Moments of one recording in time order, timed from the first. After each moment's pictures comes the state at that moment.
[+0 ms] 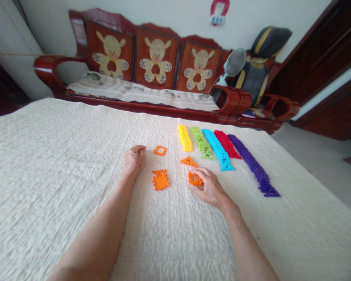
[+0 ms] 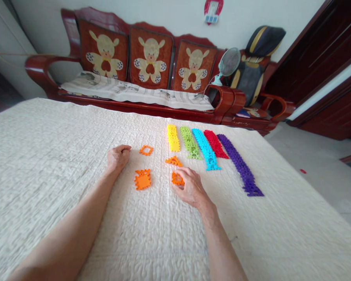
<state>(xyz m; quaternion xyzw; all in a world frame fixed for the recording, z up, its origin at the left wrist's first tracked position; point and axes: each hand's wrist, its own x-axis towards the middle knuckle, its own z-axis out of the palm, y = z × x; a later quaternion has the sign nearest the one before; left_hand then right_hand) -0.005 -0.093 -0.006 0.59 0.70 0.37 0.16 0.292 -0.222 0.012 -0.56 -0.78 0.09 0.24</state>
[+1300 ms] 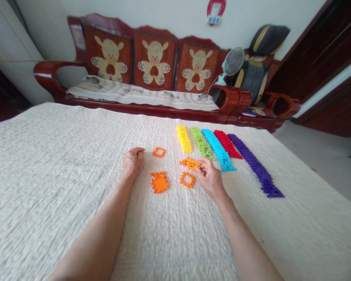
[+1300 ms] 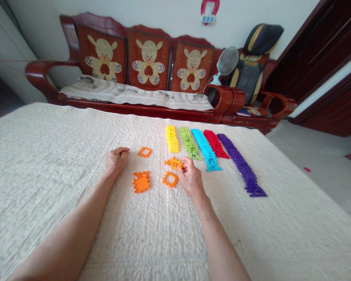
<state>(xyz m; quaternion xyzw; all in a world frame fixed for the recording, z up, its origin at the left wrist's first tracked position) -0.007 -0.090 -0.013 0.60 0.70 0.36 0.15 0.285 -0.192 0.011 -0.63 -0.65 0.12 0.40</state>
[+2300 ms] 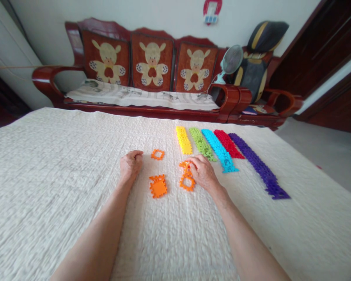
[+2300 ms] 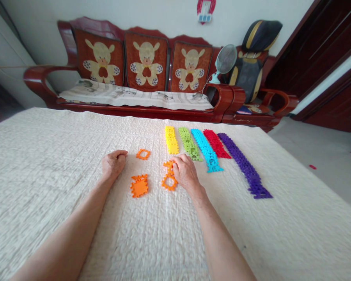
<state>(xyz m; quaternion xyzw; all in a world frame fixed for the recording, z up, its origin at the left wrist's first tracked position) -0.008 -0.090 -0.013 0.60 0.70 0.37 0.15 0.283 -0.156 0.007 -0.56 -0.77 0.02 0.30</state>
